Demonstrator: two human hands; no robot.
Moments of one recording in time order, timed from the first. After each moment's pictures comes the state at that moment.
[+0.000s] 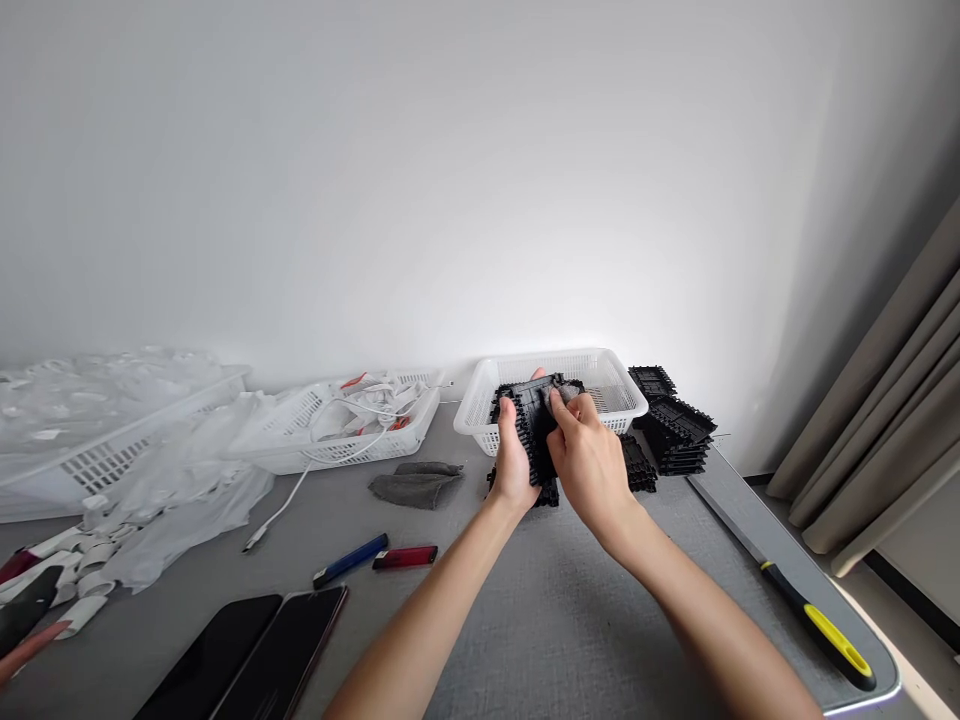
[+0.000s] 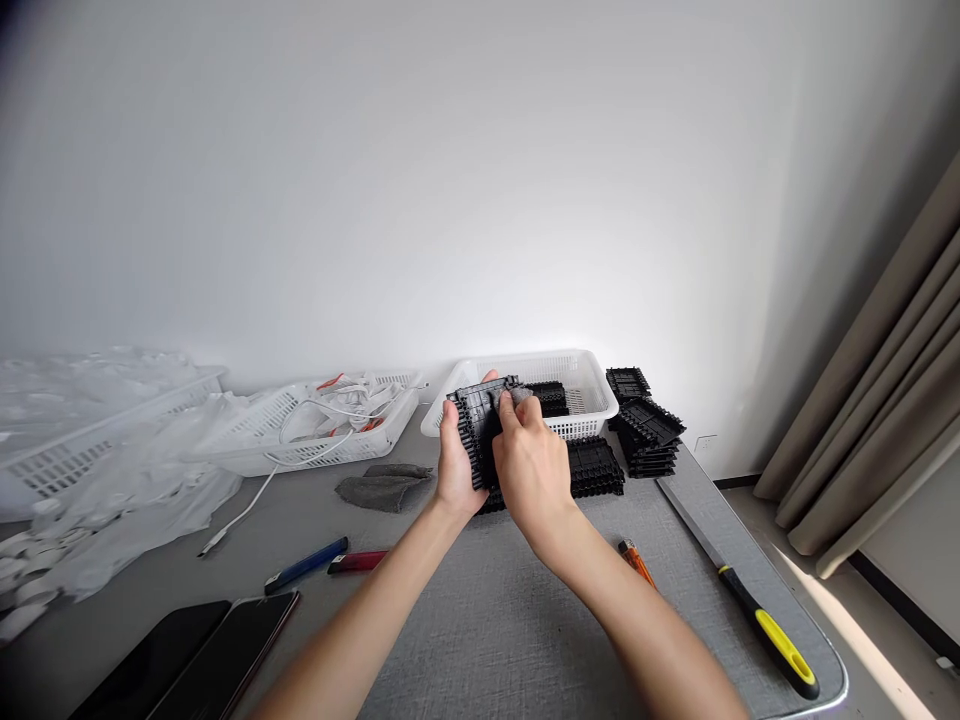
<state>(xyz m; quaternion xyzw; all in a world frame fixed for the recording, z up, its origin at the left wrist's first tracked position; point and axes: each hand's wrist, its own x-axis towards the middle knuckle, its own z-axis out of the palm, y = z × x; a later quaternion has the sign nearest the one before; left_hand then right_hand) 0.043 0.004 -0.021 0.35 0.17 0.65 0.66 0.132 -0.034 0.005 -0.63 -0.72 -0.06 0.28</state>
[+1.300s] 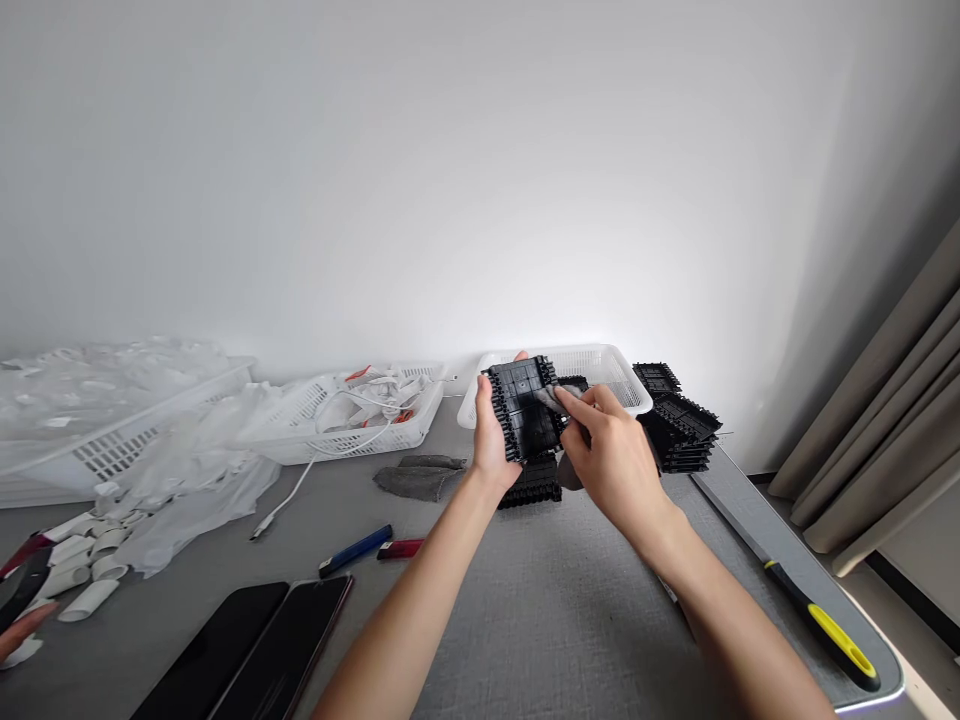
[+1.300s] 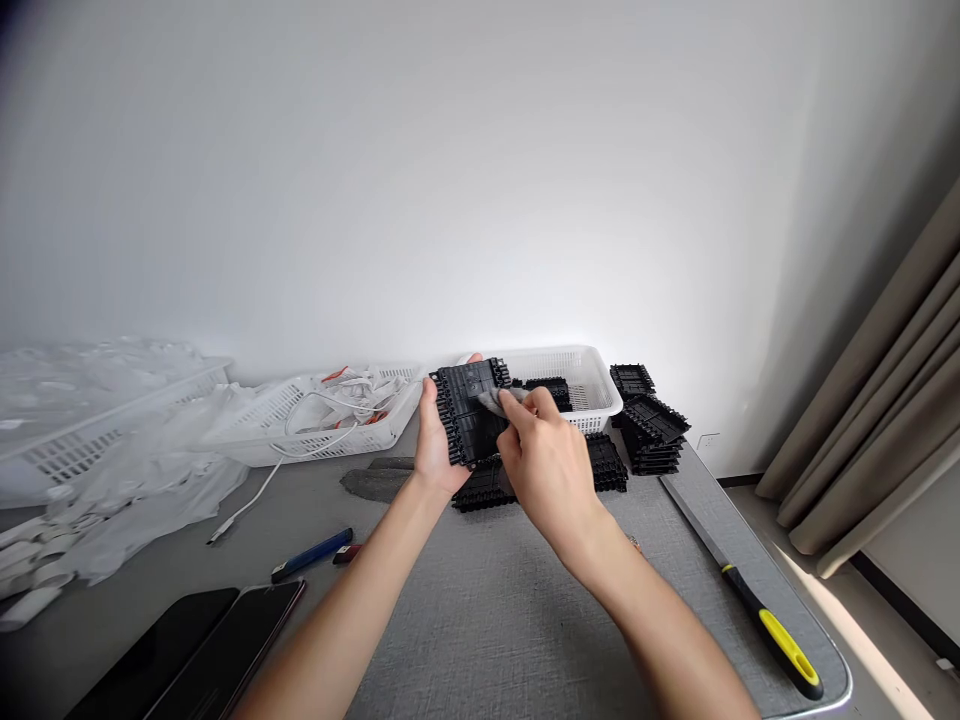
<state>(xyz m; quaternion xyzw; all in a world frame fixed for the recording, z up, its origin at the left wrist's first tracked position) 0.018 0.017 -0.004 0.33 0.21 0.64 0.66 0.150 -0.050 0.018 -0.56 -0.74 -0.01 0.37</state>
